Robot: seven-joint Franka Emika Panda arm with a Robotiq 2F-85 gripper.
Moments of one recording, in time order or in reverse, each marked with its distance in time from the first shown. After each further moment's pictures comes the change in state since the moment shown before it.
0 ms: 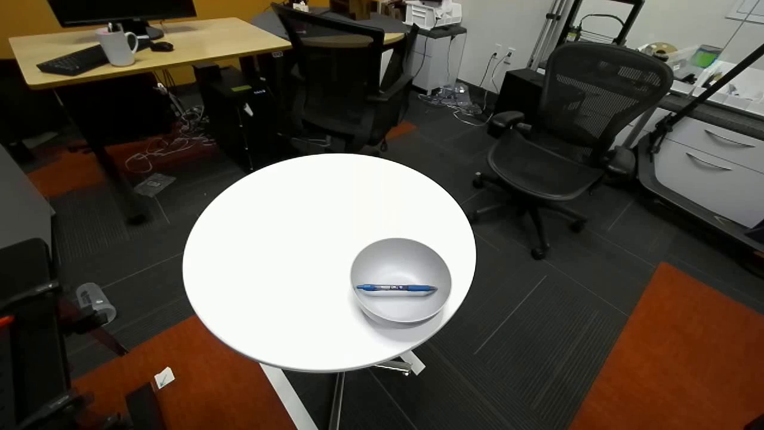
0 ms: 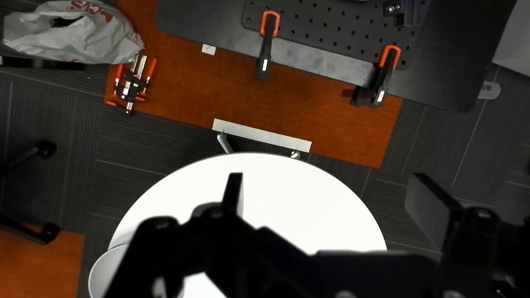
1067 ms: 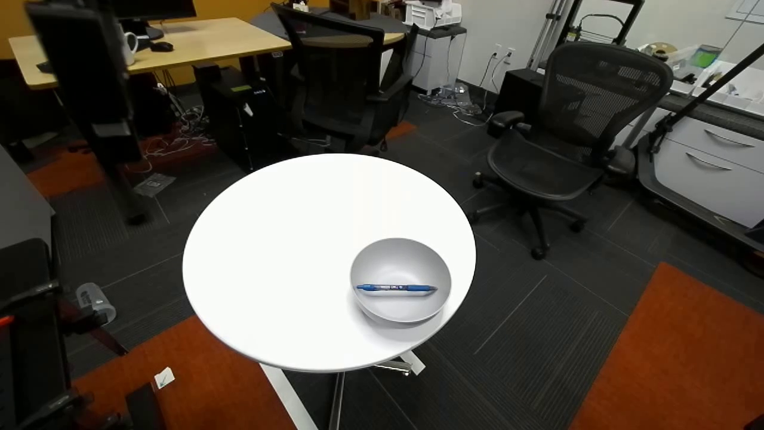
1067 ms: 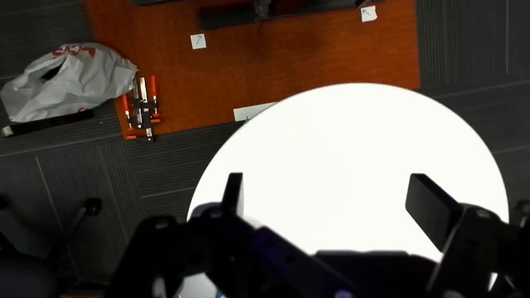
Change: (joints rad) arm -0.074 0.422 -0.043 0.147 0.078 0.281 0.277
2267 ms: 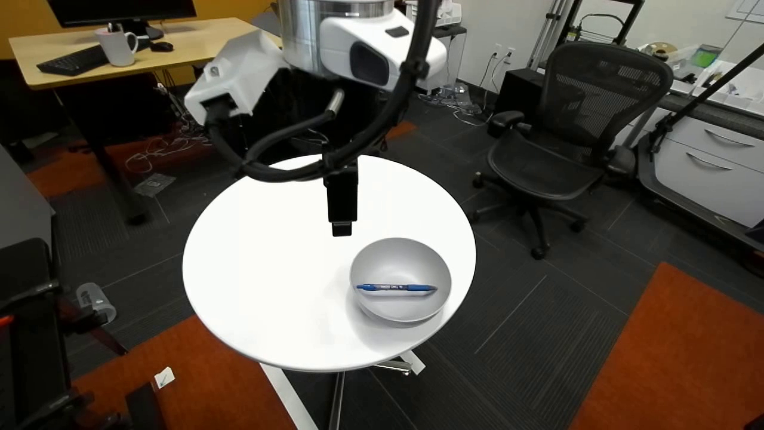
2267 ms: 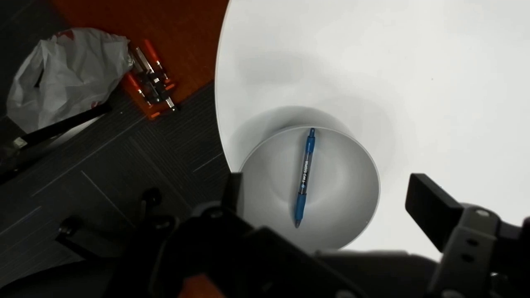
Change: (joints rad) arm -0.073 0.543 0.001 0.295 0.096 0.362 0.277
